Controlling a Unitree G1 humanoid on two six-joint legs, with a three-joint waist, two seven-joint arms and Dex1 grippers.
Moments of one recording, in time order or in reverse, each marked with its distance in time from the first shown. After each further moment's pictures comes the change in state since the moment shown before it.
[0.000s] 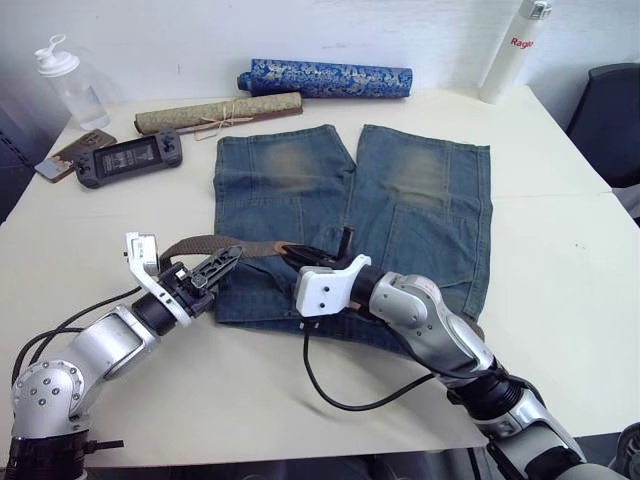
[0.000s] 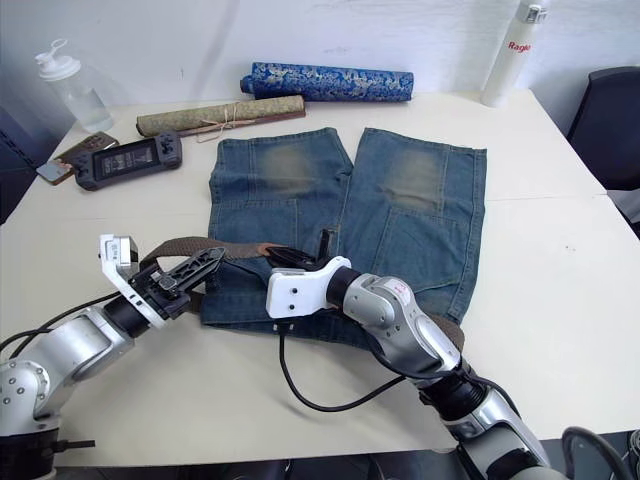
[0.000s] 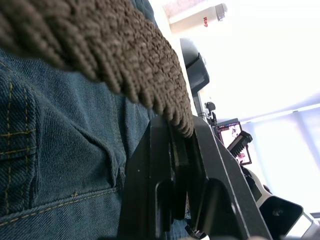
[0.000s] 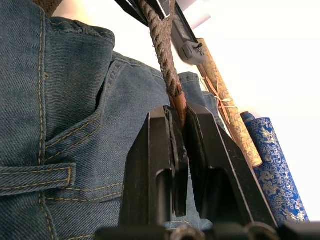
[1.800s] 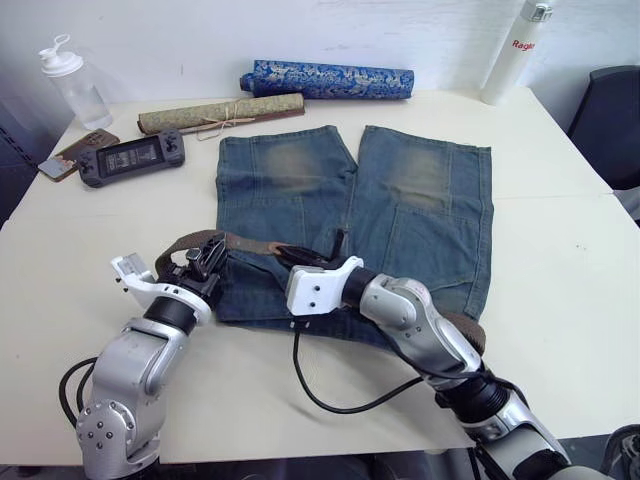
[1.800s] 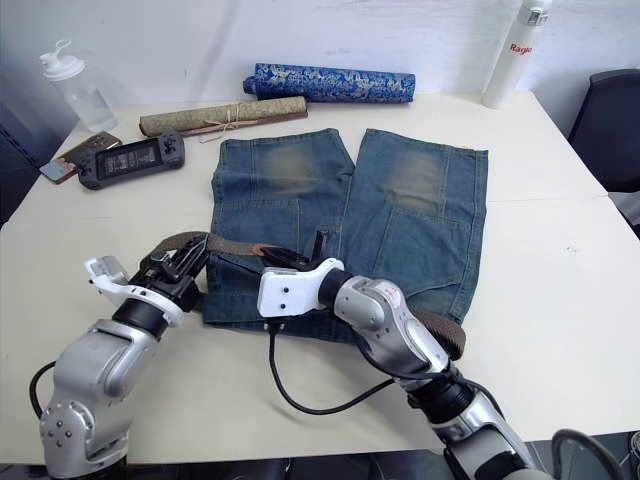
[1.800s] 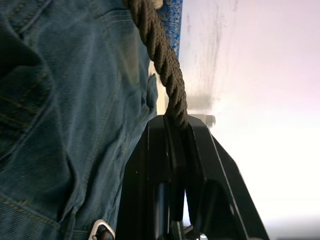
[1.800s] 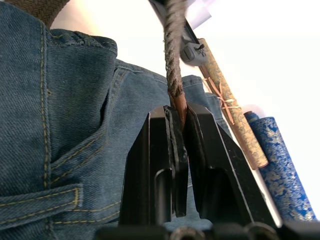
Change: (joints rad) left arm 0.043 -0.406 -0.038 -0.334 -0.010 -0.444 0.480; right arm 0.011 0.073 -0.006 0.017 -0.034 0.029 0.004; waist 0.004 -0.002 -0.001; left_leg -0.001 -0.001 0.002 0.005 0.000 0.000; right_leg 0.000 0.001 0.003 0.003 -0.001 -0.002
